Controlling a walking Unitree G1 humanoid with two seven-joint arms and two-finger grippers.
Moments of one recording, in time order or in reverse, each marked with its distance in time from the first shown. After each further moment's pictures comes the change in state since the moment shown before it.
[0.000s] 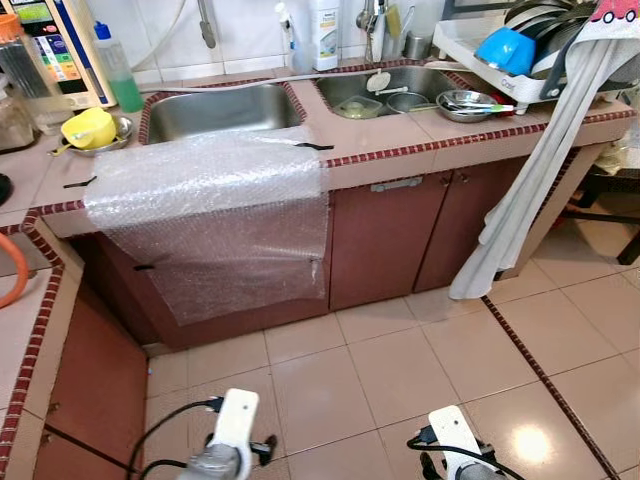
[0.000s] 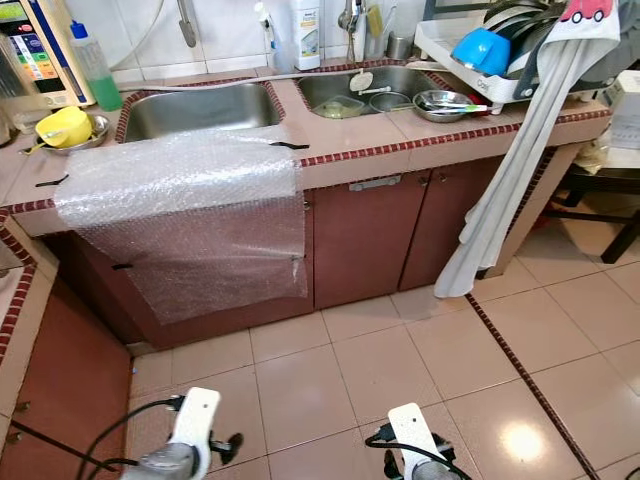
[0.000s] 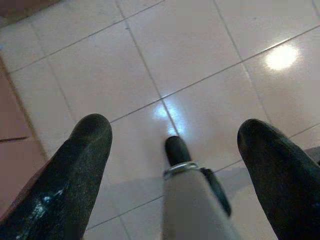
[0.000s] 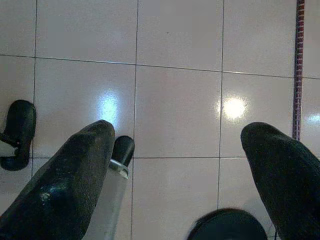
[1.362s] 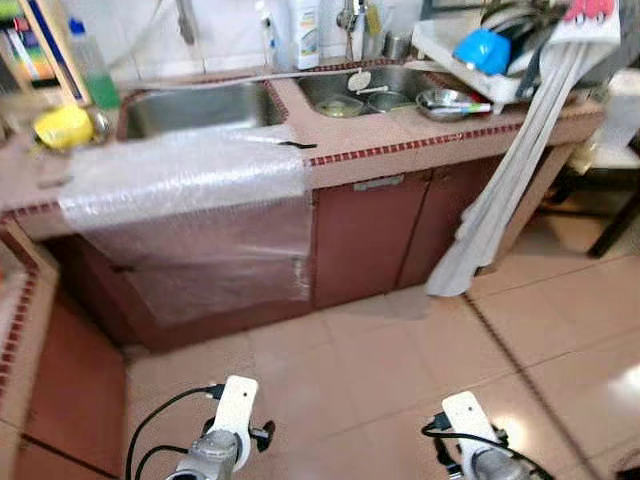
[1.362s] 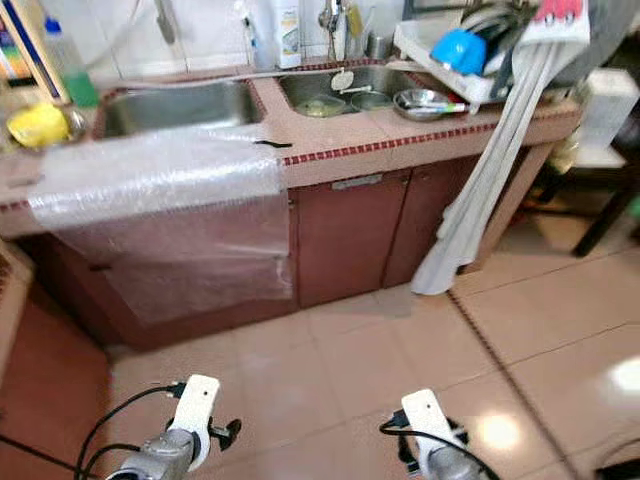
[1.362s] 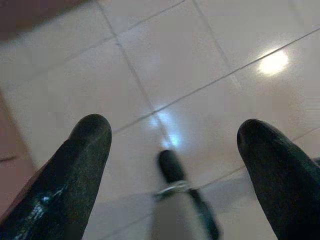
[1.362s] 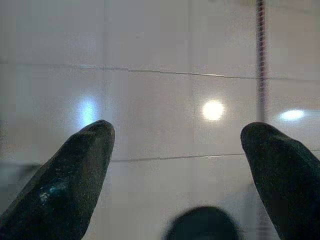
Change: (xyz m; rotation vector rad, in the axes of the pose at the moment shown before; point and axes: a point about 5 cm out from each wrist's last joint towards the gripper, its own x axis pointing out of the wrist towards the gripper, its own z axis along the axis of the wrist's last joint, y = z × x) left arm 0.001 0.006 0.016 0.005 -0.033 0.039; right arm 0.000 -0.032 0.012 -0.055 -0.050 -0.034
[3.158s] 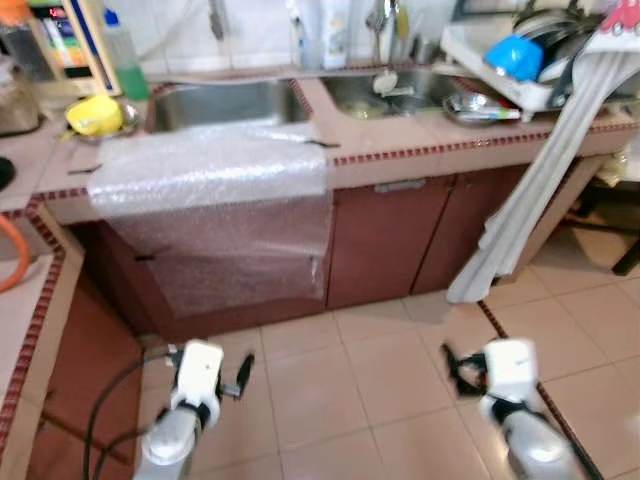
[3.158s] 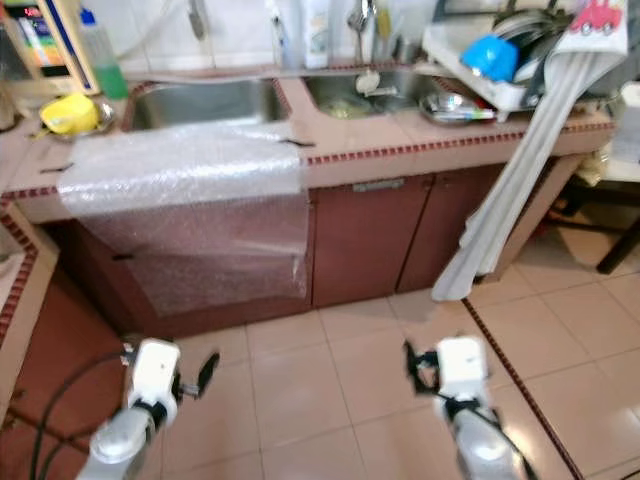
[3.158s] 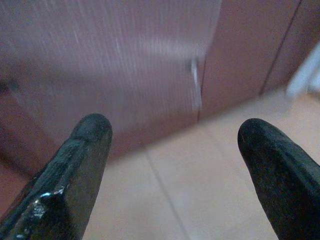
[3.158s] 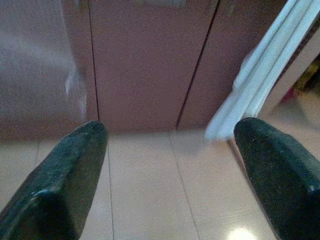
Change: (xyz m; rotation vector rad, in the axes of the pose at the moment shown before) left arm -0.037 0.049 0.052 0.099 -0.687 0.034; right arm -0.049 -0.044 0.076 0.315 -0.716 -0.122
